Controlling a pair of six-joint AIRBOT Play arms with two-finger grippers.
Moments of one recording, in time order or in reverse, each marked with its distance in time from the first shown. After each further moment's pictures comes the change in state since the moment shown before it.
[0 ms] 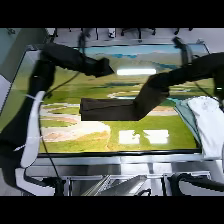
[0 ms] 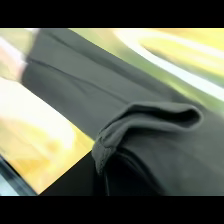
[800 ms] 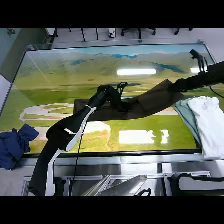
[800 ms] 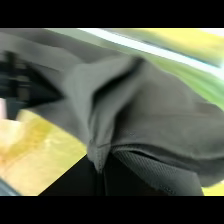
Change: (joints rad) left arm -0.270 -0.509 -0.030 0.202 -0.142 -0.044; right arm -0.331 -0.086 0.000 -0.034 -0.163 -0.110
